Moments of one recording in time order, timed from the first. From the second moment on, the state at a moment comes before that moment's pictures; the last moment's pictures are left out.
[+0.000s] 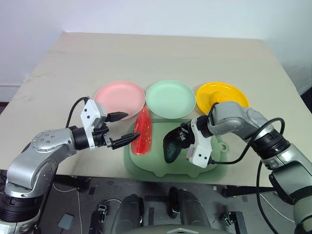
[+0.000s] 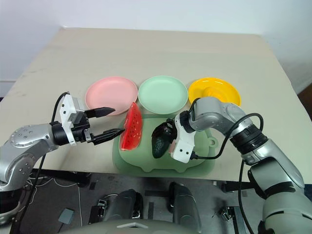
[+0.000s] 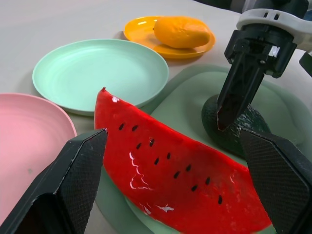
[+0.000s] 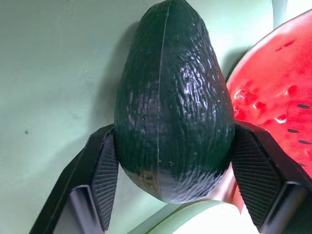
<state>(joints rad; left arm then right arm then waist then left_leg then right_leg) -0.17 0.75 0.15 -0.50 -0.67 0.66 -0.83 -0.83 -0.74 0.55 0.14 -0.40 -0.92 1.18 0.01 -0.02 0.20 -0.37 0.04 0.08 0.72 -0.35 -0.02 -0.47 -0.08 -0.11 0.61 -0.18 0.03</state>
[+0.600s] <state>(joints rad) -0.12 0.78 0.27 -0.41 -0.60 0.57 -0.79 -1.13 -0.61 0.48 0.75 -0.49 -0.56 0.93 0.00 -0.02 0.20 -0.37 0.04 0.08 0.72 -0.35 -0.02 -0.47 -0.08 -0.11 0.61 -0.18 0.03</state>
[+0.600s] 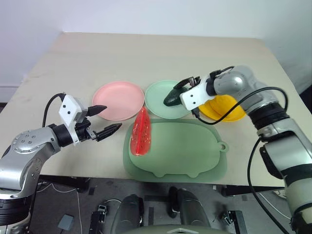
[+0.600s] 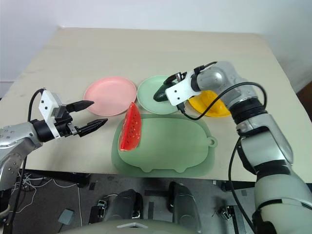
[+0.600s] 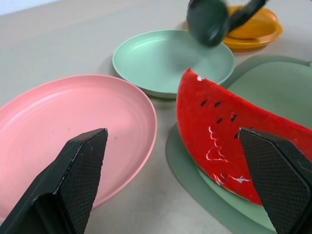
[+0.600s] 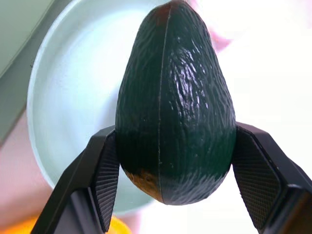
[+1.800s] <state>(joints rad) -0.53 0.88 -0.01 -0.14 -0.47 0.56 -1.09 -1.10 -0.67 0.33 0.61 -0.38 -0.45 0.85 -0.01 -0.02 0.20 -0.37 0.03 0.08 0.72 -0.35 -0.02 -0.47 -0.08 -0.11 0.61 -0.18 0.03</state>
